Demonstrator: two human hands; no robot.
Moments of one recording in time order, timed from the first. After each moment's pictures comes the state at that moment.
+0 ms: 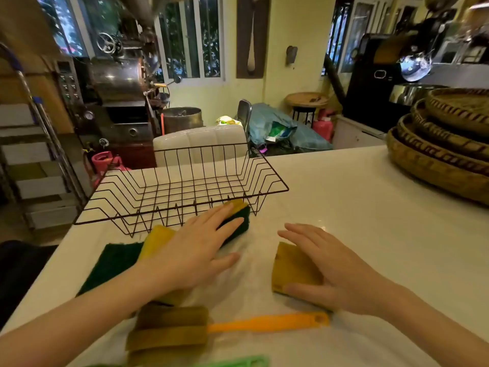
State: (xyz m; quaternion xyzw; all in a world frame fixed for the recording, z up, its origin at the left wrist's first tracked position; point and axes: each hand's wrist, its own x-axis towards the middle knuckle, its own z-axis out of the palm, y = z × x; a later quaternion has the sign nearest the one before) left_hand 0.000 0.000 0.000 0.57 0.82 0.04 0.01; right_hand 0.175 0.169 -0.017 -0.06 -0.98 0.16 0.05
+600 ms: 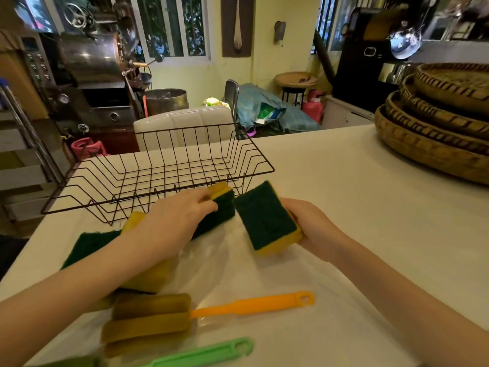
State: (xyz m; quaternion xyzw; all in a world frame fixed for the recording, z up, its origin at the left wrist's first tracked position) left_hand -0.015 0.015 0.002 0.56 0.82 -0.02 -0.10; right_hand 0.127 0.180 -0.022 -0.26 -0.66 0.69 0.10
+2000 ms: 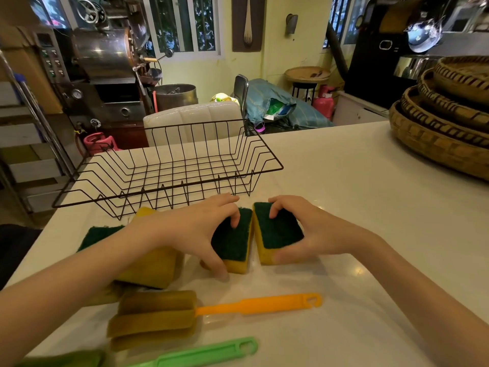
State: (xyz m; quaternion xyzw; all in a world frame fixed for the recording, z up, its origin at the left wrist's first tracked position) left_hand -0.016 0.027 0.010 0.61 0.77 0.00 0.20; right_hand 0.138 0.193 -0.012 -0.09 -0.94 0.34 -0.01
